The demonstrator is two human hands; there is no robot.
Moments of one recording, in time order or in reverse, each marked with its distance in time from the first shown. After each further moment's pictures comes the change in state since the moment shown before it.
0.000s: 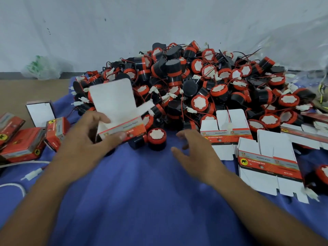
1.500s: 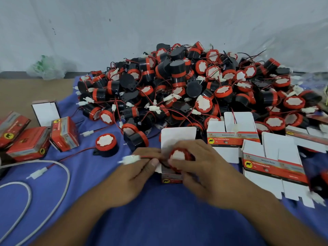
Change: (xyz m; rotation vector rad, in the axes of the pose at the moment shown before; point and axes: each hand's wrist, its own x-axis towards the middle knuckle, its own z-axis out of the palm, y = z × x) left_hand -0.034 -0.012 0.063 -0.075 -0.434 0.226; right_hand -0.038 -0.019 -0.037 -0.209 -0.141 -0.561
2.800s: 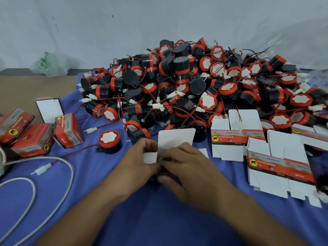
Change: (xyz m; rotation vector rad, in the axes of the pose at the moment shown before) left_hand 0.012 0.008 0.007 -0.321 0.160 -0.551; right_hand 0.025 -0.032 0.018 -0.057 -0.184 0.131
